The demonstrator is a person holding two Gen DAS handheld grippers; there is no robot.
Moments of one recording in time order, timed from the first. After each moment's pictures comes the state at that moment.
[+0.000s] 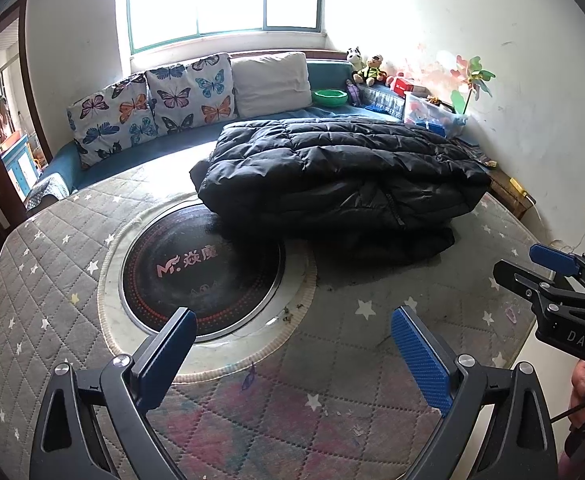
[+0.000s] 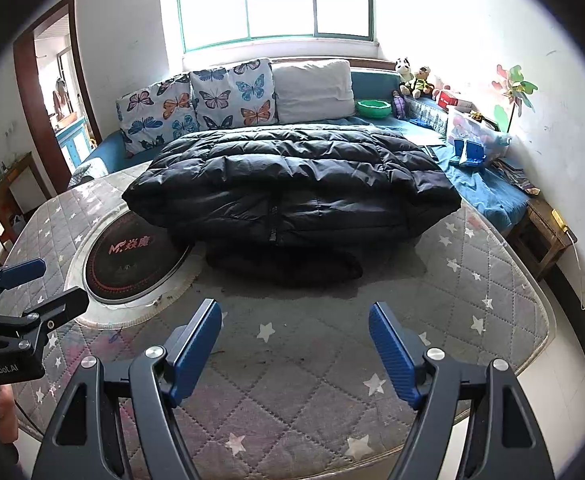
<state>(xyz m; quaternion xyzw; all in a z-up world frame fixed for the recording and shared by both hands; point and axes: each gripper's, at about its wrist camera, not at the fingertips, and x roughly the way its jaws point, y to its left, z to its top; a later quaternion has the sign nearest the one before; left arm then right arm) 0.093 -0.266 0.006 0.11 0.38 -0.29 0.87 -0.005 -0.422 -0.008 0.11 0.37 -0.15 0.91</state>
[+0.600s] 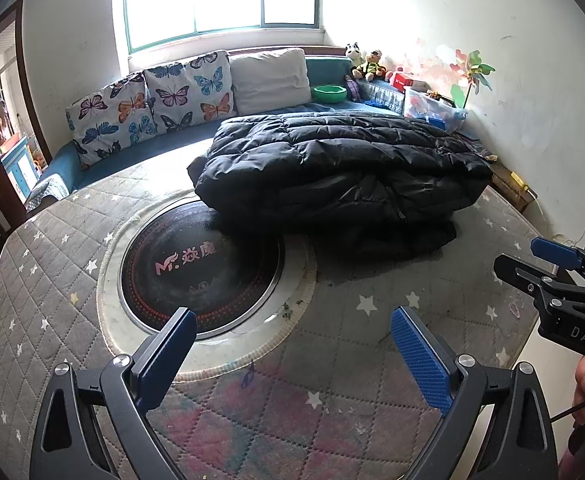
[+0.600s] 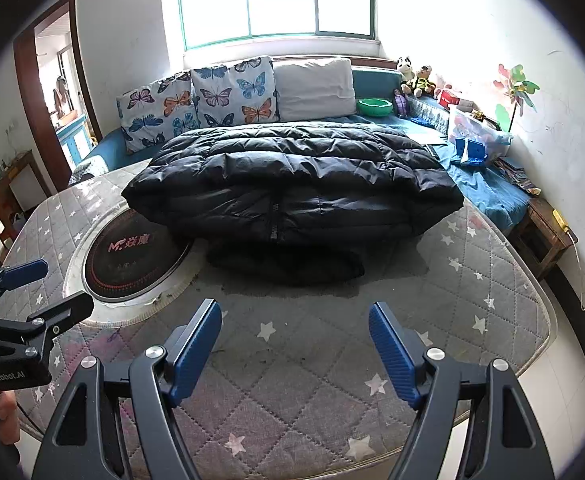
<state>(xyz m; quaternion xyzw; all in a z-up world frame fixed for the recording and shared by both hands) 0.097 -0.263 -0.002 0.12 0.38 -0.29 0.87 -0.003 -0.424 -0.010 0.11 0.37 -0.15 0.91</state>
